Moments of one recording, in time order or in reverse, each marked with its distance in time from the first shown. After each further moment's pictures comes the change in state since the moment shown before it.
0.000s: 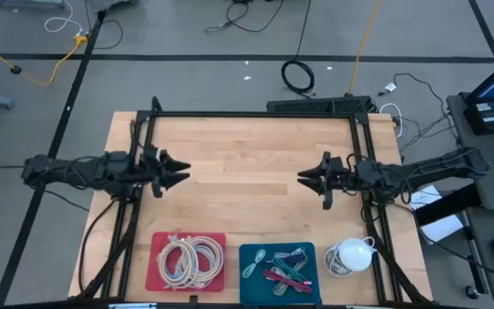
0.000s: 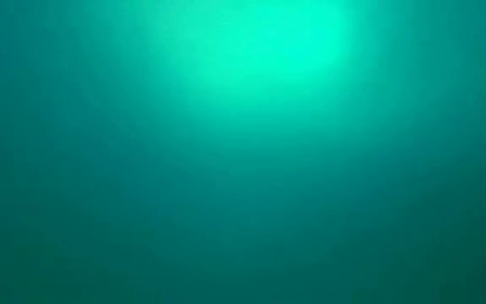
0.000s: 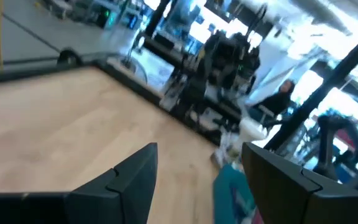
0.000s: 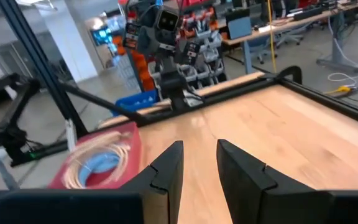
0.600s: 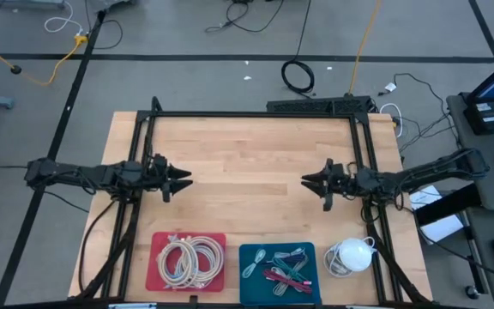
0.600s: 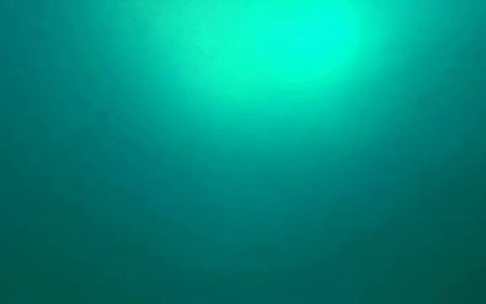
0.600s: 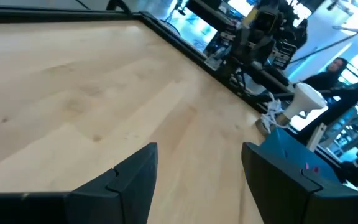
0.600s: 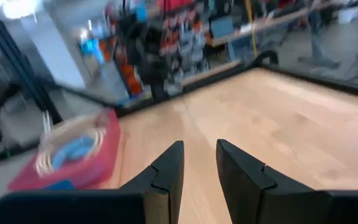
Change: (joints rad) left arm -0.008 -0.098 -0.211 -0.078 -0.062 -0.070; right arm -0.011 -0.014 -0.306 0.290 0.054 0.027
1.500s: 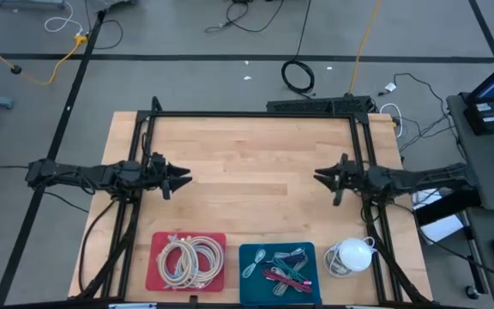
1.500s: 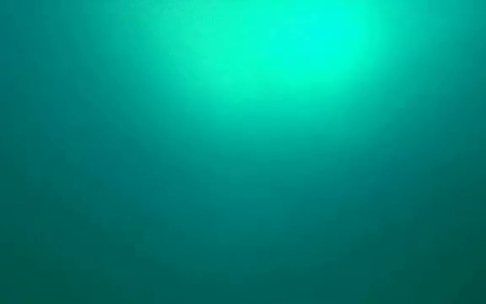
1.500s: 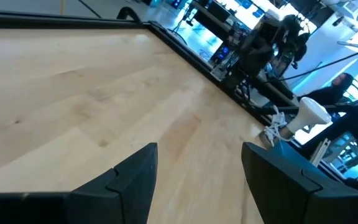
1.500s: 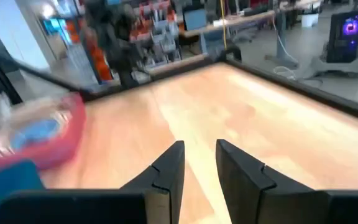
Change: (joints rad) left arm 0.002 -0.026 -0.003 -0.008 -0.049 -0.035; right arm -0.015 -0.515 0.021 -0.604 0.089 -0.071
